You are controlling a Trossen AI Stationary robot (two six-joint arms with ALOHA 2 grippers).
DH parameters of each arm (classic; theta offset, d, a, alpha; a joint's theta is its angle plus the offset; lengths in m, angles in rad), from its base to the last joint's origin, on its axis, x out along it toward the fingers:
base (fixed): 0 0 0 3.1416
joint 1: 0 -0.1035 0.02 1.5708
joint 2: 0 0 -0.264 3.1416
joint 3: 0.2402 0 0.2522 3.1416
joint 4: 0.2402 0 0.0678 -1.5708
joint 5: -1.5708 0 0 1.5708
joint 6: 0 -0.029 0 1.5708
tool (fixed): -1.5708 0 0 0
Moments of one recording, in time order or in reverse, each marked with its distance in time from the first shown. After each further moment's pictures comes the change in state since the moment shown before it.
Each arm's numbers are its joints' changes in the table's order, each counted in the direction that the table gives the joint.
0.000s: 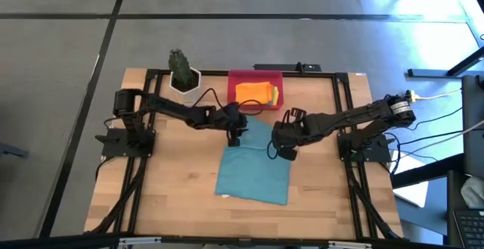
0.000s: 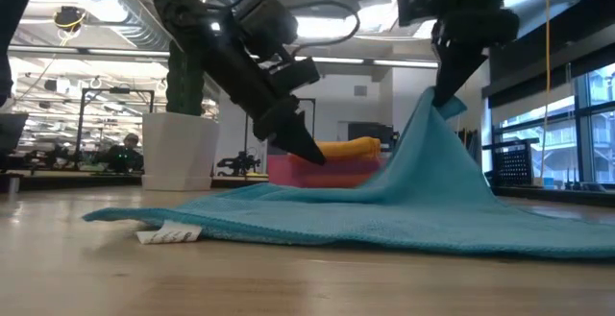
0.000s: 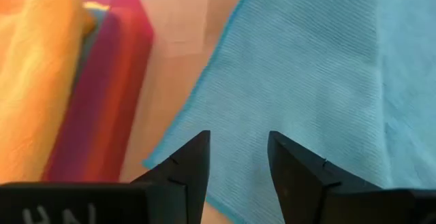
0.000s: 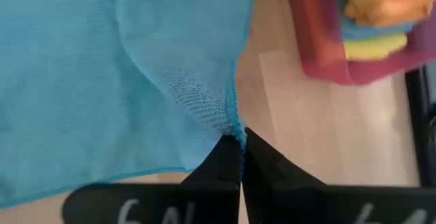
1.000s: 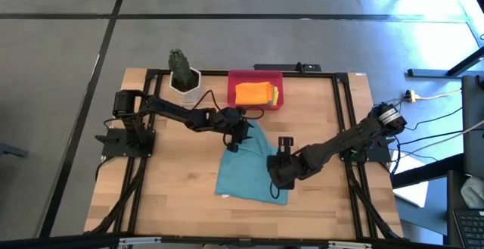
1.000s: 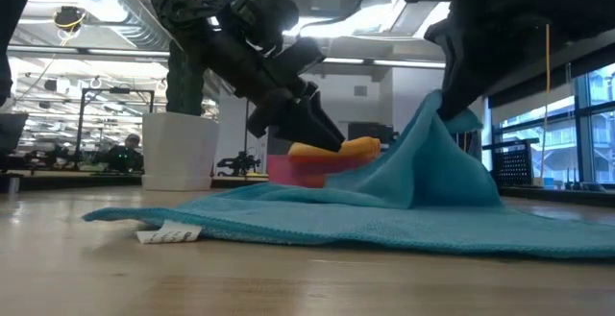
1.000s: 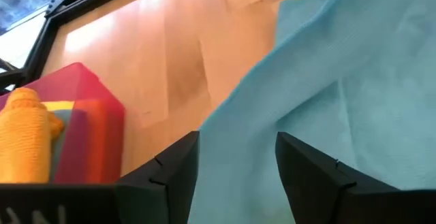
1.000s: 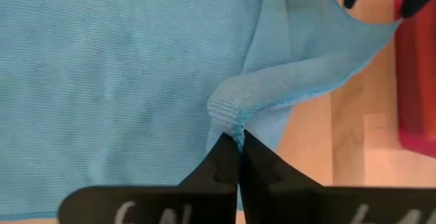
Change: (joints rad) left arm 0.031 0.000 0.000 -0.105 0.115 -0.240; right arm -0.272 0.145 0.001 -0.212 -0.001 0.005
